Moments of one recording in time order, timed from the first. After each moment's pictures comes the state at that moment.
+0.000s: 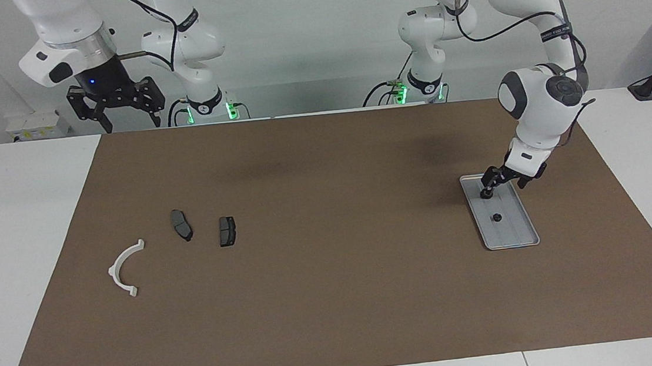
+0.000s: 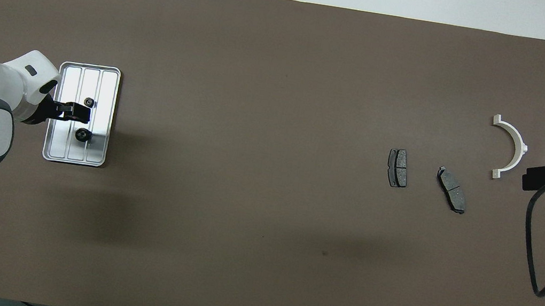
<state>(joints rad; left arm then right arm) 0.00 0.13 0.01 -2.14 0.01 2.29 -0.02 0.04 -0.09 0.00 -1.60 -0.03 1.49 -0.02</state>
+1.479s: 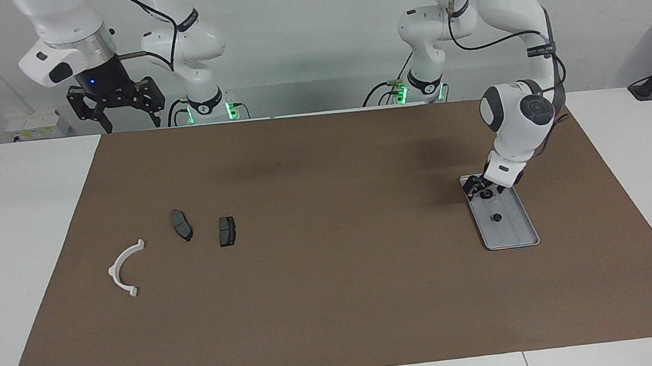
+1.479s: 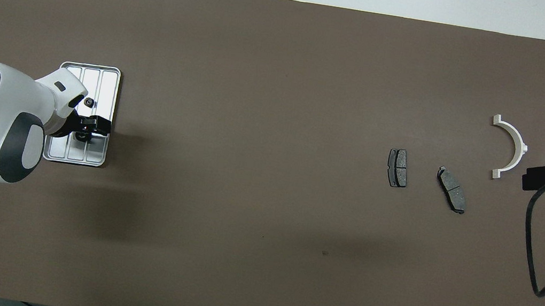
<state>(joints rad) -0.05 0.17 0.02 -2.21 0.01 2.36 -0.10 0.04 -0.09 0.00 -1.60 -0.03 1.49 -0.02</state>
